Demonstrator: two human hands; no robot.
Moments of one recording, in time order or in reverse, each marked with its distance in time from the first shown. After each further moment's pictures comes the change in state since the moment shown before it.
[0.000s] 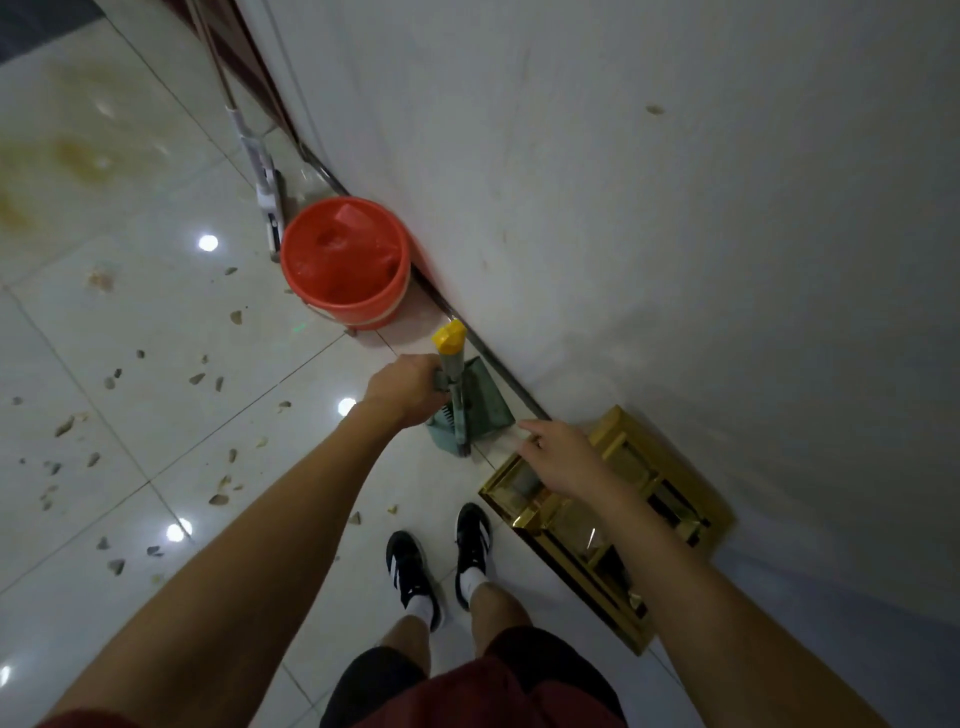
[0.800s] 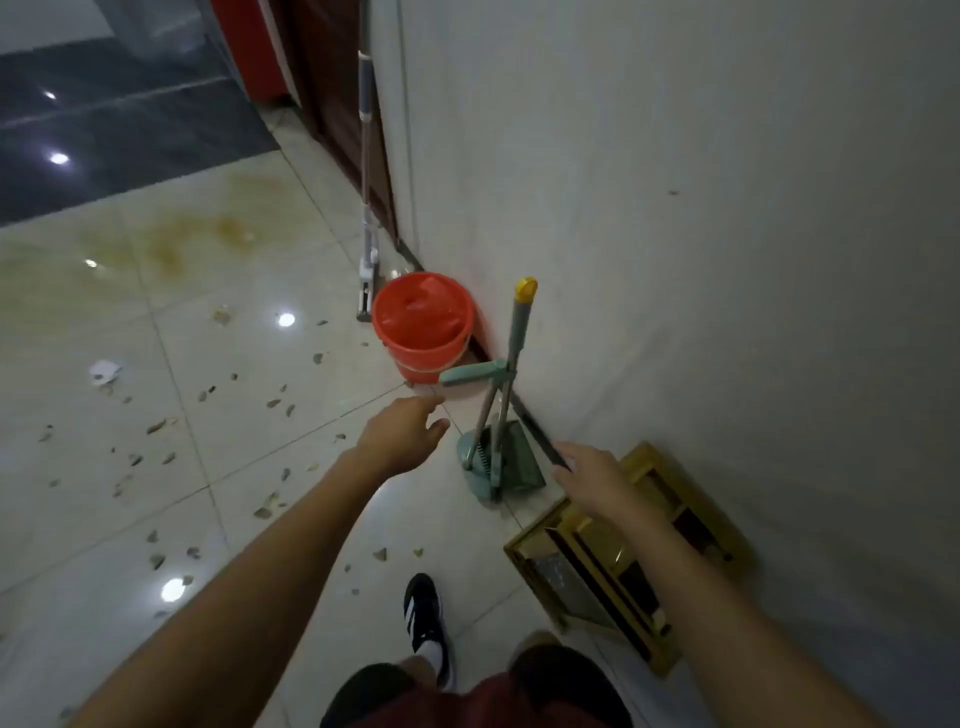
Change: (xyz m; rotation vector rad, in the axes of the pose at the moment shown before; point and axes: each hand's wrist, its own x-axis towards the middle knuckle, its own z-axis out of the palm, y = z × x) left_hand -0.195 -0.041 0.006 -0.068 0.282 -0.048; right_hand -0.097 0.000 0.051 -0.090 0.120 -0.179
